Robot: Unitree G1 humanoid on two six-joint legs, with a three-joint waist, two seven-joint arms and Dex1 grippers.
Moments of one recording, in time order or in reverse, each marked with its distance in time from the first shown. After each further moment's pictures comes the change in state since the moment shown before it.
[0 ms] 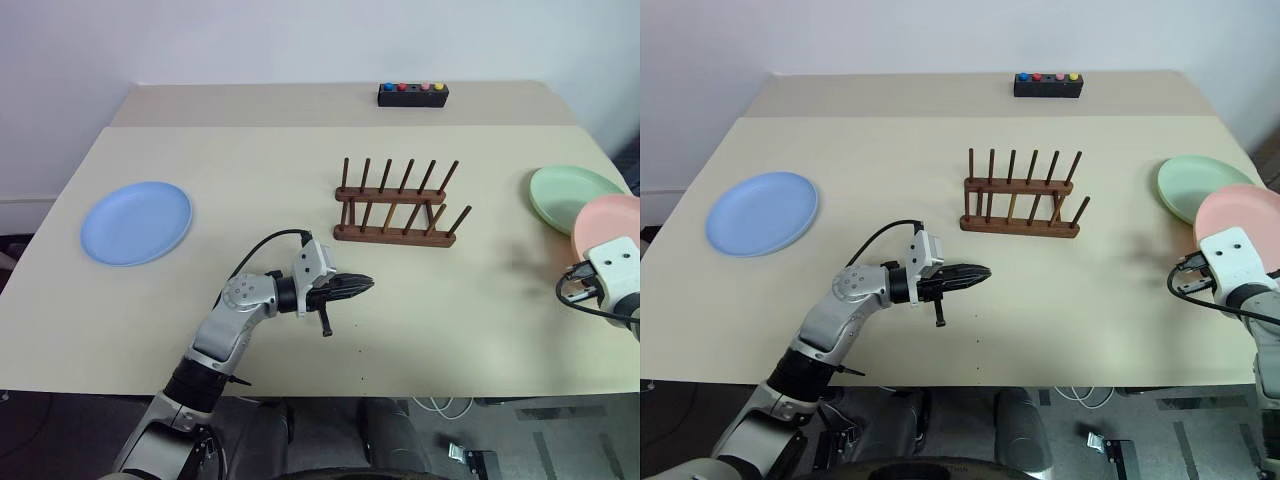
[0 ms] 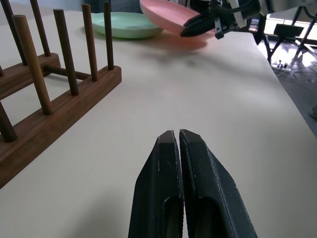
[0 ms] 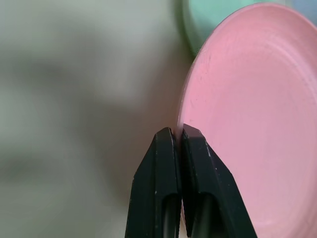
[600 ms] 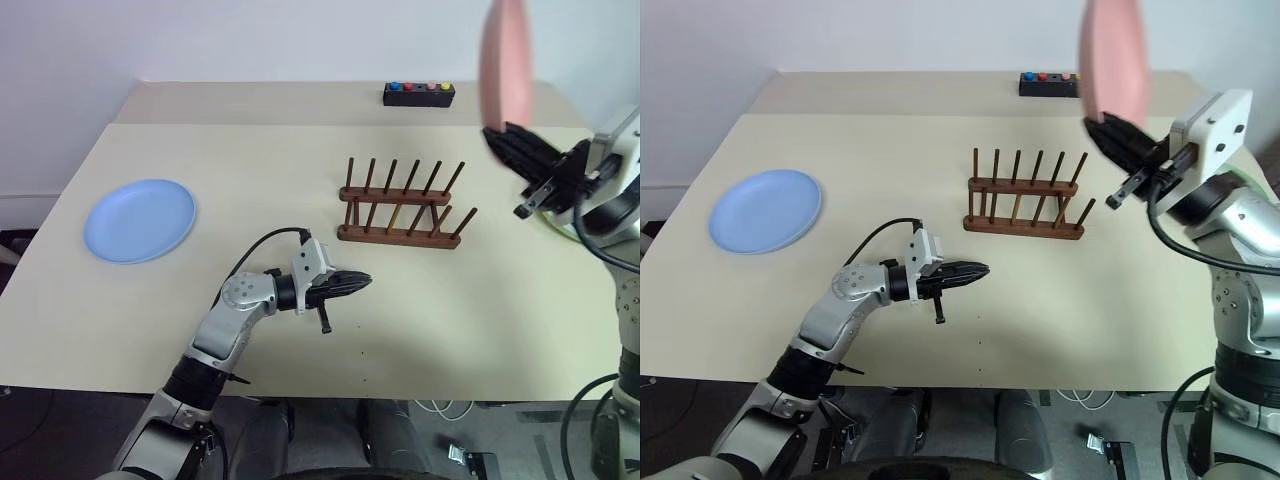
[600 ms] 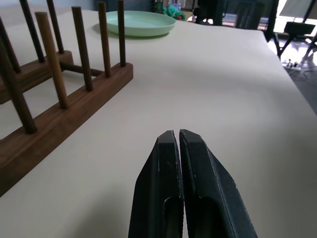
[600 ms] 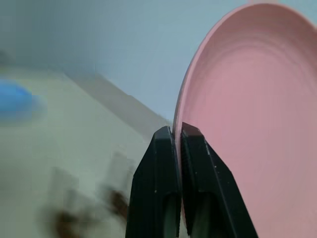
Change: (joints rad) left arm -0.009 -0.002 0.000 0.017 0.010 -0.020 0.021; right arm -0.410 0.132 0.040 -0.407 0.719 0.047 0.257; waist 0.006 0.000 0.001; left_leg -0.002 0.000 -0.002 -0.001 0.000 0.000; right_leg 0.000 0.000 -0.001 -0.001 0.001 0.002
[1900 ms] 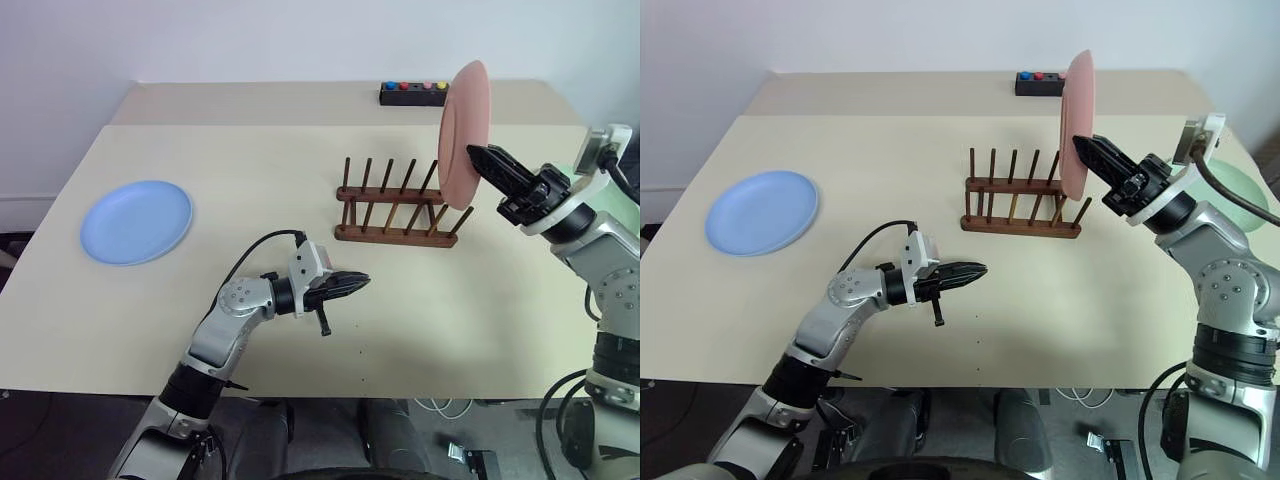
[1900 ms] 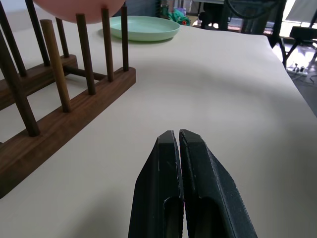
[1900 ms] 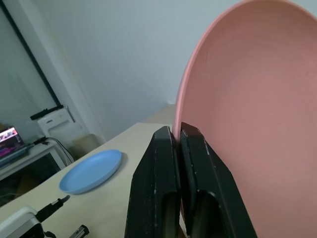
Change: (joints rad) left arm 0.041 0.016 0.005 -0.056 -0.013 0.003 0.032; right arm -0.067 0.083 -0.039 0.317 0.294 0.240 -0.028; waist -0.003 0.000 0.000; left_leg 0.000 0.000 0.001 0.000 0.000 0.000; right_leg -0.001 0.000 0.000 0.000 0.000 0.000
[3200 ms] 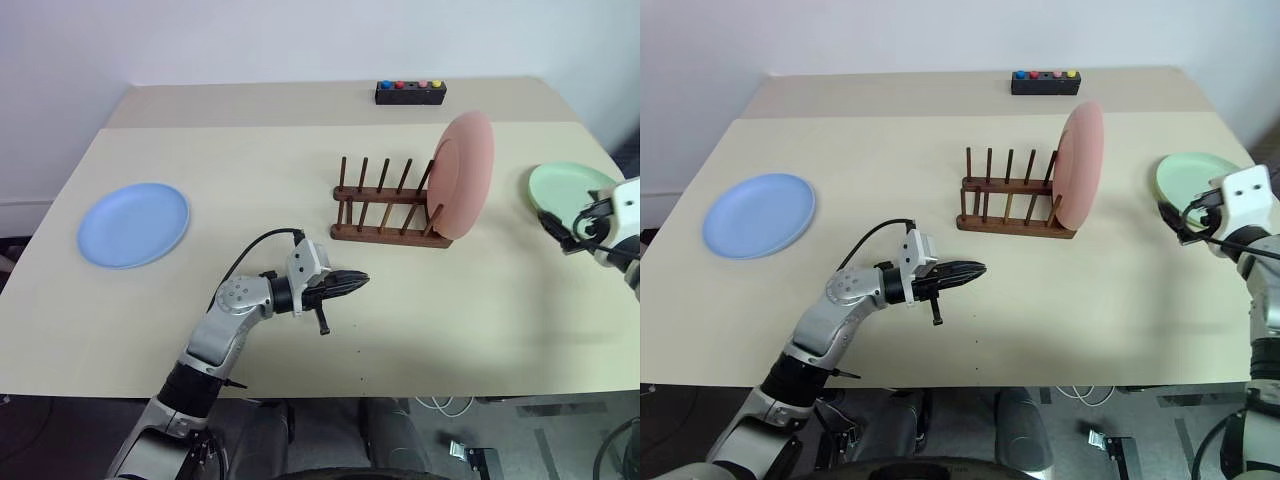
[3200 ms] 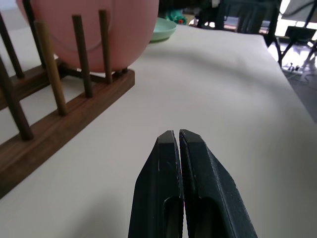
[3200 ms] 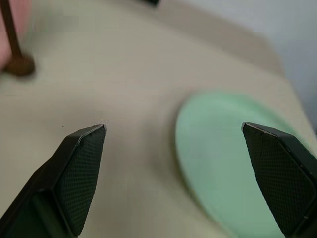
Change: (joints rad) left arm -0.007 0.000 0.007 -0.003 -0.016 0.015 -0.014; right arm 0.046 -0.252 0.138 0.605 -0.845 -0.600 -0.109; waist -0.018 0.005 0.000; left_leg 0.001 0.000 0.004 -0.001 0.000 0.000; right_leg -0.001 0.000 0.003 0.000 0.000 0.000
